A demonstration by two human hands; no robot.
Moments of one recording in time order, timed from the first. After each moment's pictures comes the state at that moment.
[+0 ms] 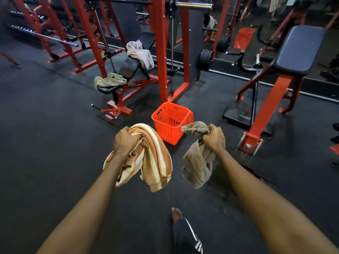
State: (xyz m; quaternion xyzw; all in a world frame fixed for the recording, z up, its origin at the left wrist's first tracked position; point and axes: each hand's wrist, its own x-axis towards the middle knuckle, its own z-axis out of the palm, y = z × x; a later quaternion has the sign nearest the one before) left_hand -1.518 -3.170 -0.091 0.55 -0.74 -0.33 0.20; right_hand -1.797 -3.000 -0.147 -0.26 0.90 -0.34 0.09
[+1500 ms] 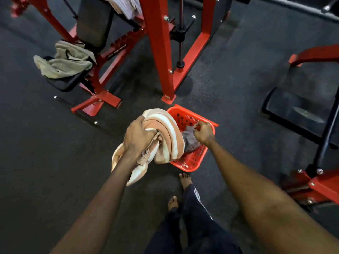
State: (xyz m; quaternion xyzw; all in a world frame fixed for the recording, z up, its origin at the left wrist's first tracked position) left_hand -2.053 -3.804 -0.253 0.56 -0.75 -0.35 0.03; right_hand -2.260 -3.683 -0.415 -0.22 0.87 -0.22 0.38
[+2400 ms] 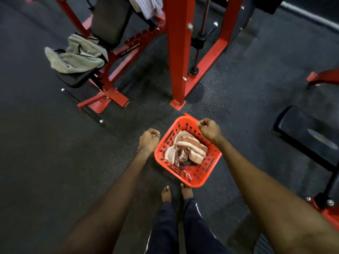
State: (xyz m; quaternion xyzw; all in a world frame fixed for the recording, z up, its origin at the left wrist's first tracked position) left_hand -2.068 -3.886 -0.372 0.64 -0.65 -0.42 -0.01; right_hand -2.291 -3.782 -0.386 -0.25 0.84 -0.27 0.39
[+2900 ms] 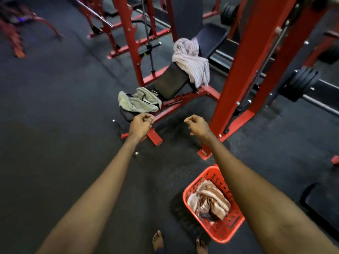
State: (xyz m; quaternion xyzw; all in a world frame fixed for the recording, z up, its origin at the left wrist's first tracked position) left_hand -1.897 -4.073 -0.160 0.59 -0.63 -0.42 0.27; right_hand -2.130 -3.998 -0.182 -0.42 0.74 -0.37 0.38
